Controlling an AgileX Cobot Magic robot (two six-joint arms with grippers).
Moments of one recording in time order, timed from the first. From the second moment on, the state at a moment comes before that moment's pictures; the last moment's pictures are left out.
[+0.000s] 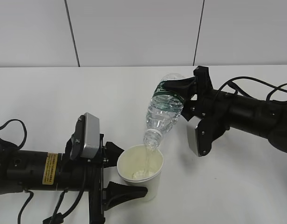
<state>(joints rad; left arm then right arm) -0.42 2.01 -0.60 1.11 -1.14 -0.22 0.18 1.94 -0.79 -0.71 -1.02 -1.39</state>
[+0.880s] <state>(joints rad) -0.42 2.01 -0.60 1.11 -1.14 -0.22 0.18 1.94 -0.79 -0.71 -1.02 -1.40</state>
